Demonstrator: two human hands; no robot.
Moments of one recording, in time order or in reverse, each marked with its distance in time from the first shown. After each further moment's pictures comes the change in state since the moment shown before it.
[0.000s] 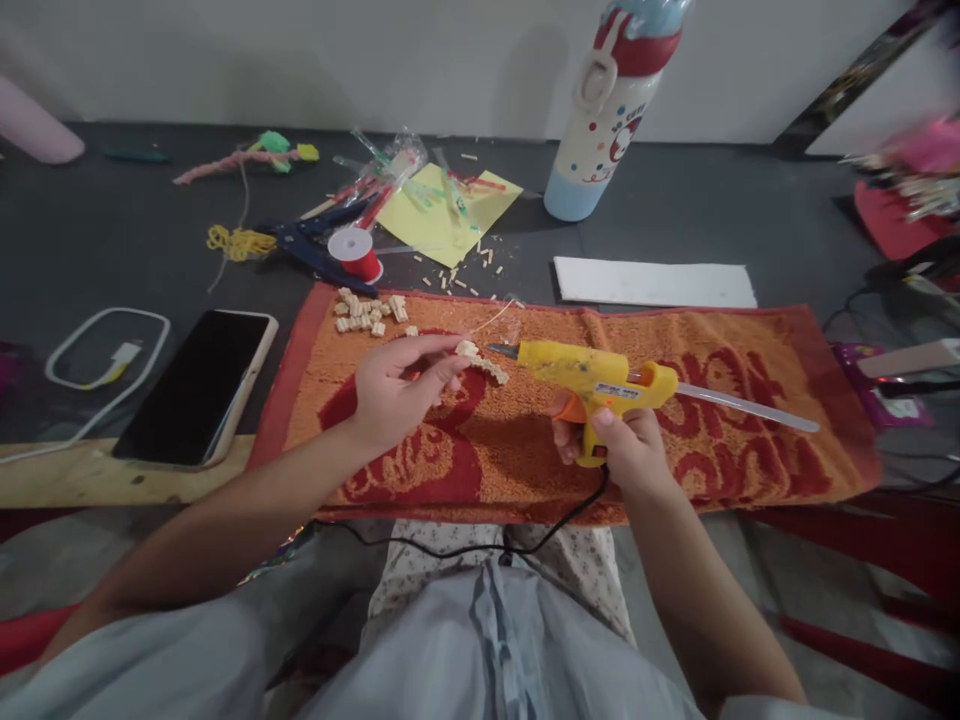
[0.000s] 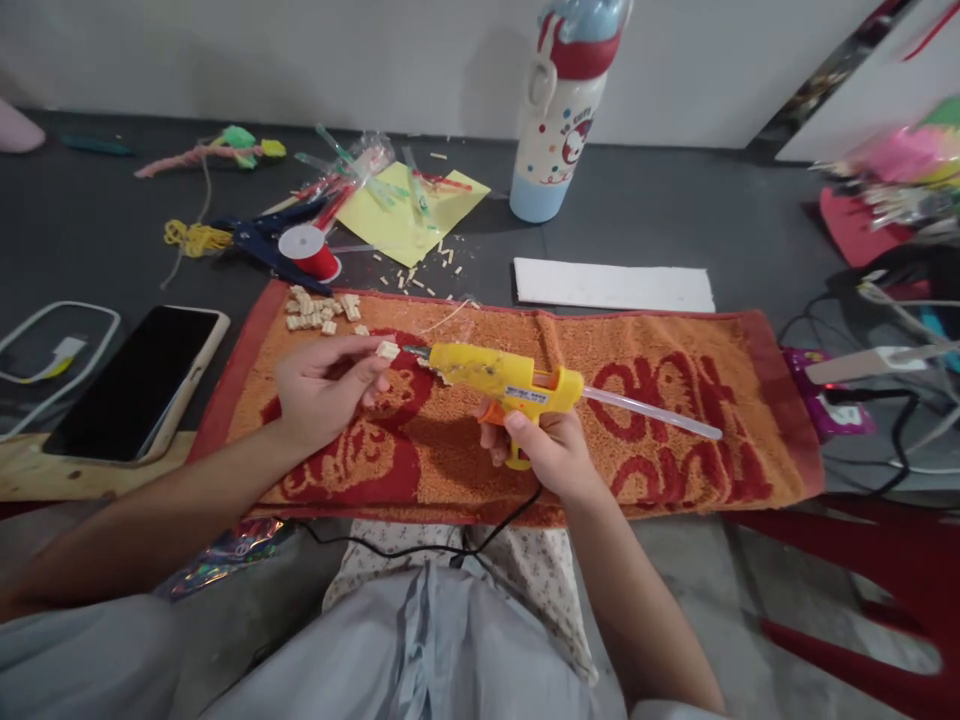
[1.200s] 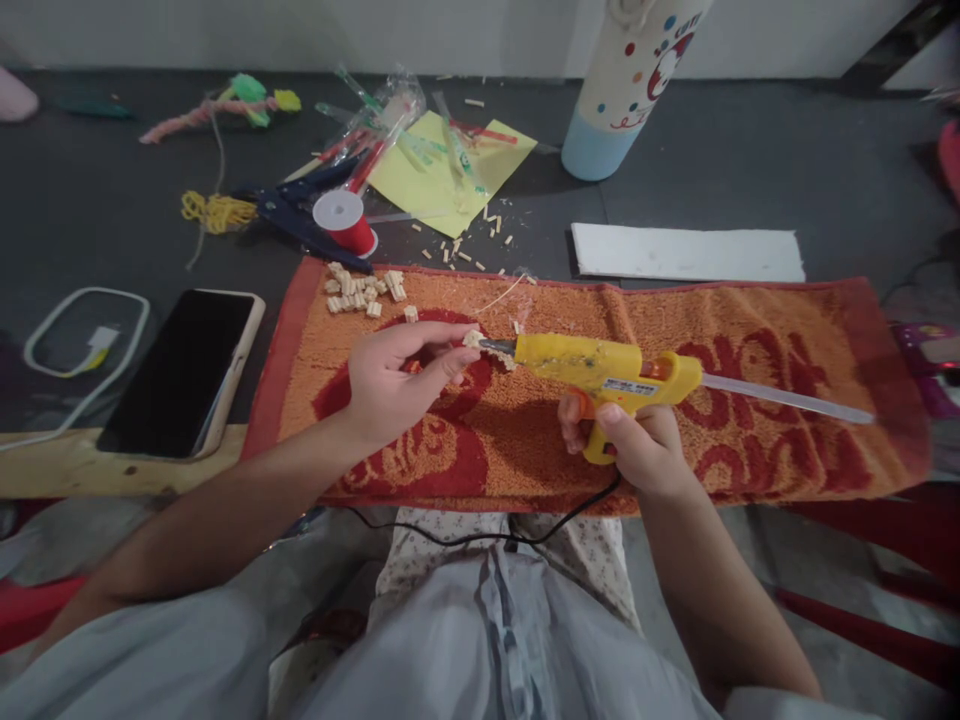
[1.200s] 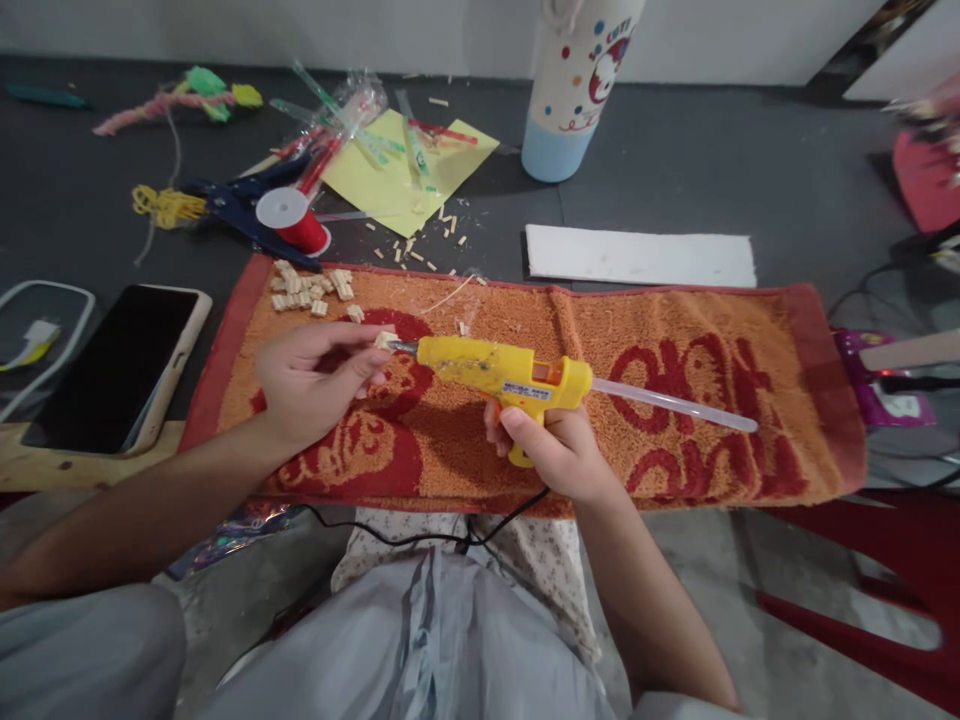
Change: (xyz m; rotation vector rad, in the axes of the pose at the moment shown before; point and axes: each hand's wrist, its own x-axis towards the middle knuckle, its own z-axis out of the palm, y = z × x) left_hand -0.003 0.002 -0.003 0.128 -0.054 -0.025; right_hand -0.004 0.006 -0.004 -0.099 -0.037 0.001
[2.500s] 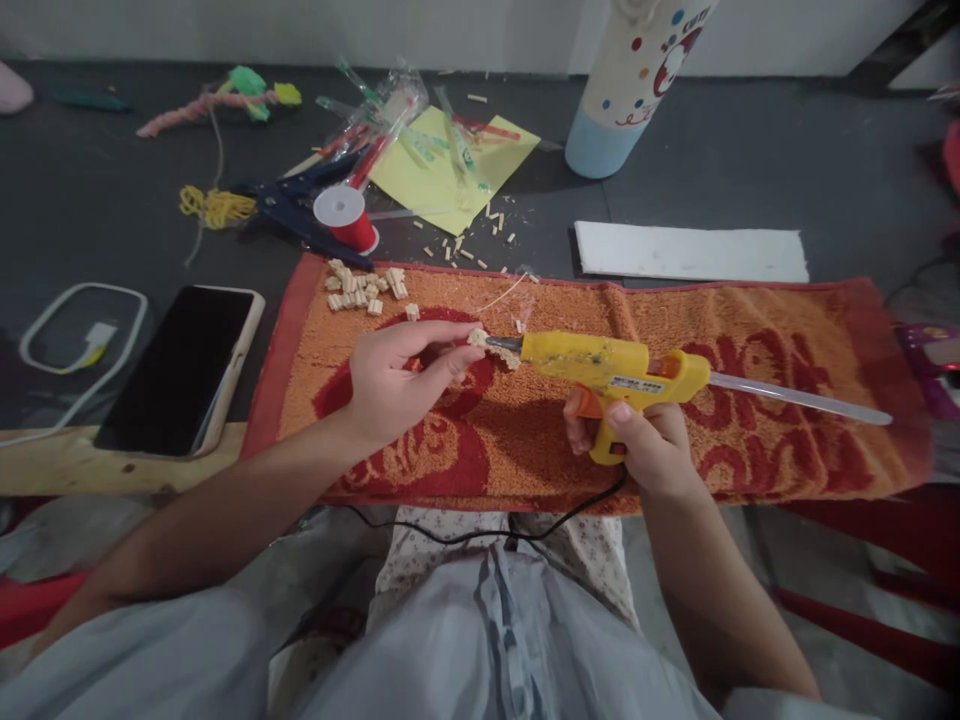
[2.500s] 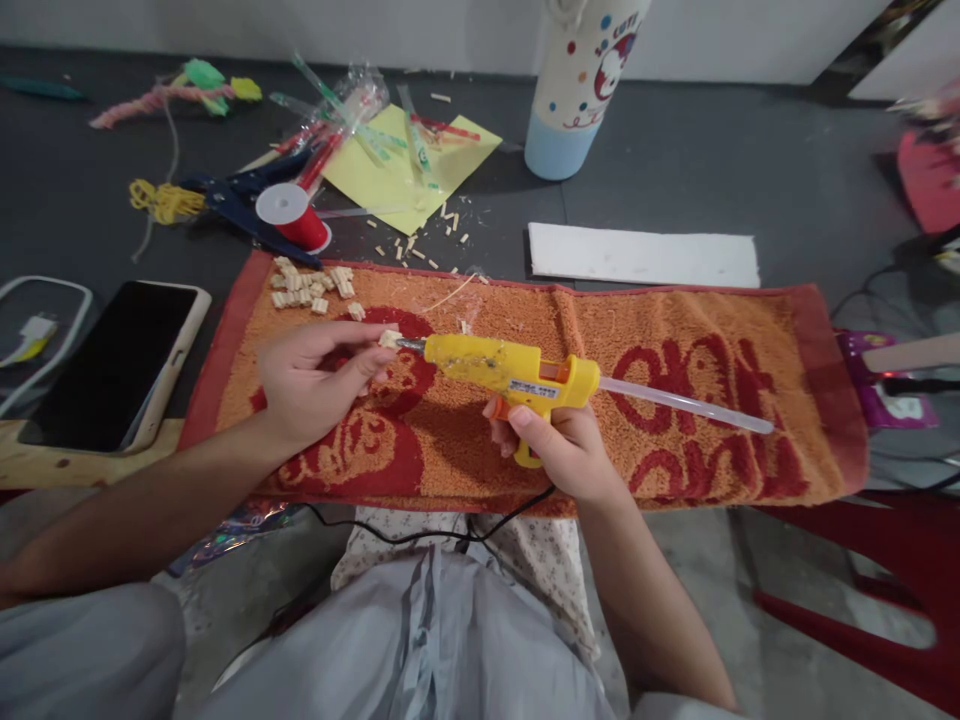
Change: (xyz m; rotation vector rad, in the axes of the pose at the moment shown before) left_hand 0.002 -0.002 0.000 0.009 0.034 0.179; right_hand -0.001 -0.003 0.000 0.068 0.053 0.017
